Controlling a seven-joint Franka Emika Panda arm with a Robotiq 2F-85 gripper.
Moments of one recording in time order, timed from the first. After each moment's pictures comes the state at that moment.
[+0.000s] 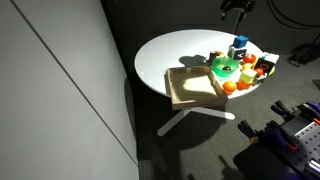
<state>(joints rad) -0.09 0.38 -0.10 -1.70 0.21 2.09 0.10</state>
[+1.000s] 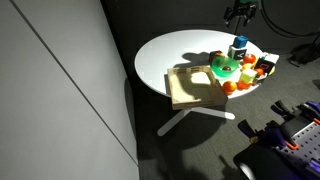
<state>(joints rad) -0.10 0.56 -0.14 -1.53 0.07 2.05 0.22</state>
